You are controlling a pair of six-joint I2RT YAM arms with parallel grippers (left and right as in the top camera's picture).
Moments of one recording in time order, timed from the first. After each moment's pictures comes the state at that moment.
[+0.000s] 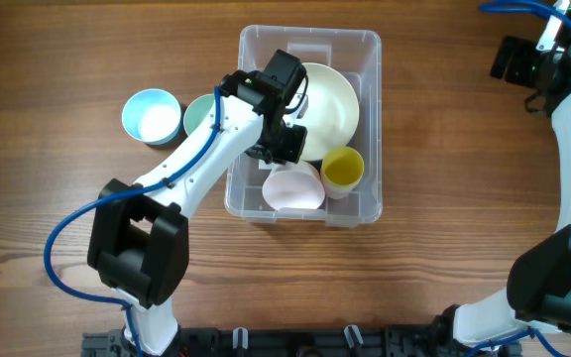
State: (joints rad) left arm -0.54 1.94 1.61 -1.07 0.17 -0.20; right arm -0.27 1.73 1.56 -0.65 0.09 -0.02
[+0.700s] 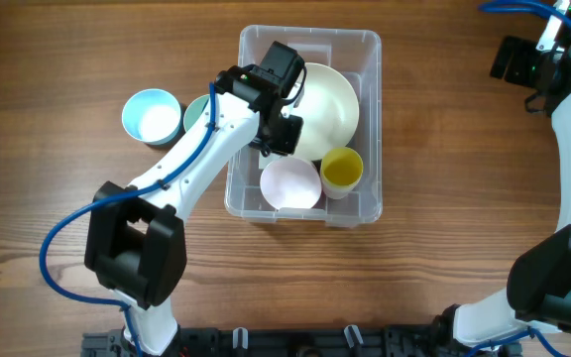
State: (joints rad) left arm -0.52 1.94 1.64 -1.05 0.06 -0.19; right arm -0.27 1.73 1.56 -0.65 0.09 -0.02
